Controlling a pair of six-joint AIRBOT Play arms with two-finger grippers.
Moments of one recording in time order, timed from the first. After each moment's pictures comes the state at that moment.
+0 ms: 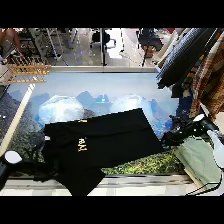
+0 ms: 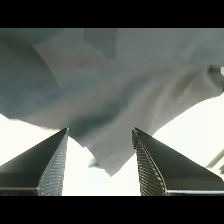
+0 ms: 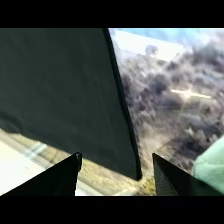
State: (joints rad) left arm 0.17 -0.85 0.40 1.02 -1.32 -1.51; right arm -0.45 -1.70 1.20 -1.08 1.52 0.93
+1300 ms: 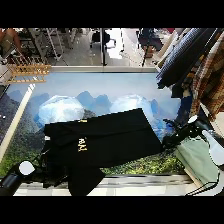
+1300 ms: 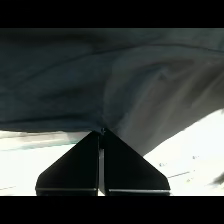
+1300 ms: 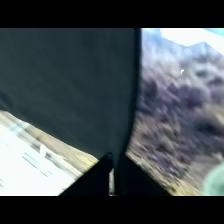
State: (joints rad) left arm -0.05 -0.80 0.28 0.98 -1.13 -1.67; right arm -0.41 -1.74 1.18 -1.13 1.56 0.85
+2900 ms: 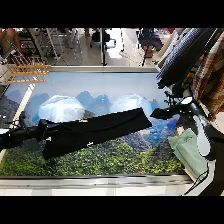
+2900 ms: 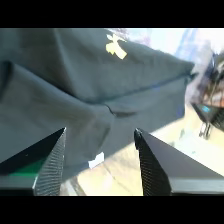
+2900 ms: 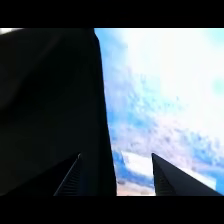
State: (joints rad) left arm 0.38 -1.35 0.82 0.42 -1.06 -1.12; right arm -0.28 -1.92 1.63 -0.93 1.23 1.05
